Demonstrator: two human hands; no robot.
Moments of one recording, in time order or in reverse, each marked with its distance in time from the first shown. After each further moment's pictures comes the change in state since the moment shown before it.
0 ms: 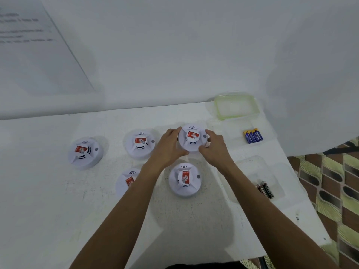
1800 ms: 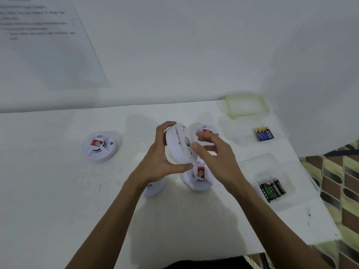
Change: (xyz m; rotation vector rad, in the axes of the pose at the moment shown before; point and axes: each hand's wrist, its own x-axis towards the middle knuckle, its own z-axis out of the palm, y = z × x) left_hand -0.088 -0.005 -0.067 -0.345 0.078 0.316; right_hand -0.089 -0.067 0.018 0.274 0.021 -0.148
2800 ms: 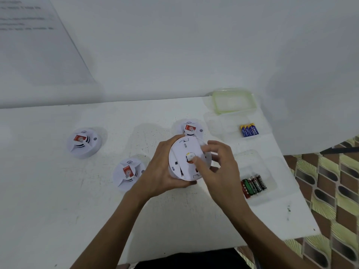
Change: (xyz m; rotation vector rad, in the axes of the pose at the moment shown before) left_hand -0.016 0.035 0.066 0.038 -0.082 -0.136; right_hand -0.050 0.023 -0.040 0.080 0.193 -0.054
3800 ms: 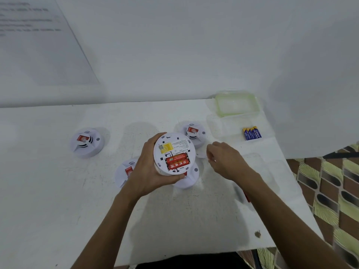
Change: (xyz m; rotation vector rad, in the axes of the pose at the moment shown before) left_hand -0.007 -0.023 -0.021 -0.001 0.179 -0.046; right_hand 0.088 0.061 -0.021 -1.064 -0.457 -0.333
